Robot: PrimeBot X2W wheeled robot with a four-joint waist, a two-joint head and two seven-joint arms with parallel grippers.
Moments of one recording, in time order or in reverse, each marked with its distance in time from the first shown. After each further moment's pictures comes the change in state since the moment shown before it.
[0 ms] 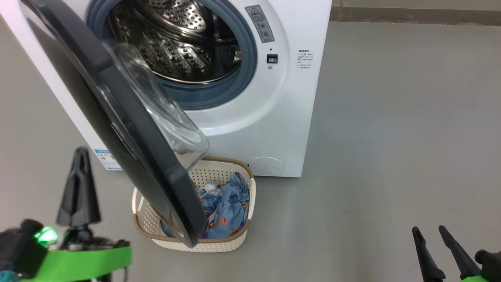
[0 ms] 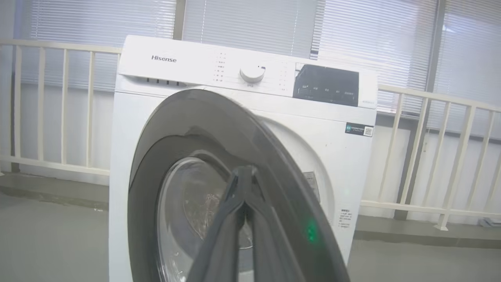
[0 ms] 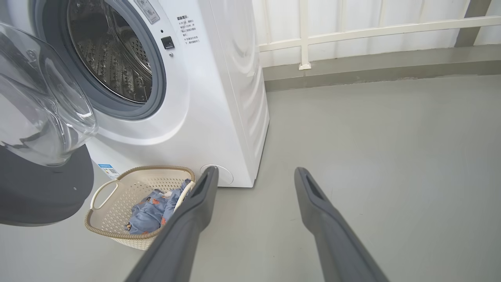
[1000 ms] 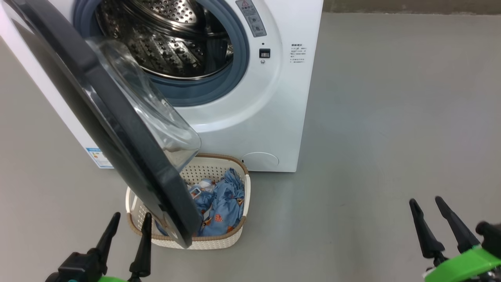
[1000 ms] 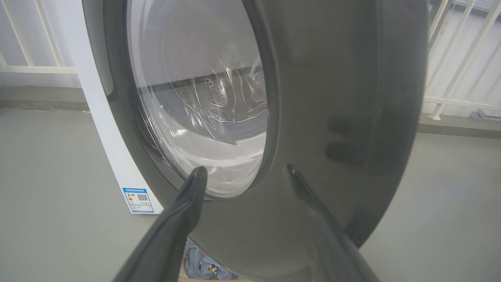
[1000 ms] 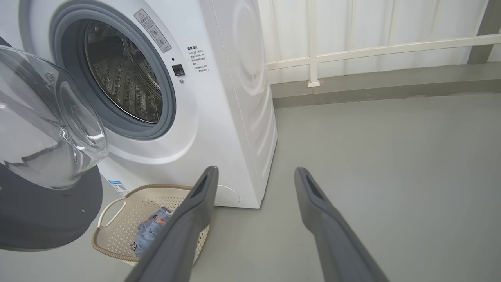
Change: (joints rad) left arm 0.076 0.044 -0.116 0.332 0.049 0.000 0.001; right arm -0.130 -0.086 0.097 0.022 0.114 0.000 0.000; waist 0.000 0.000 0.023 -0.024
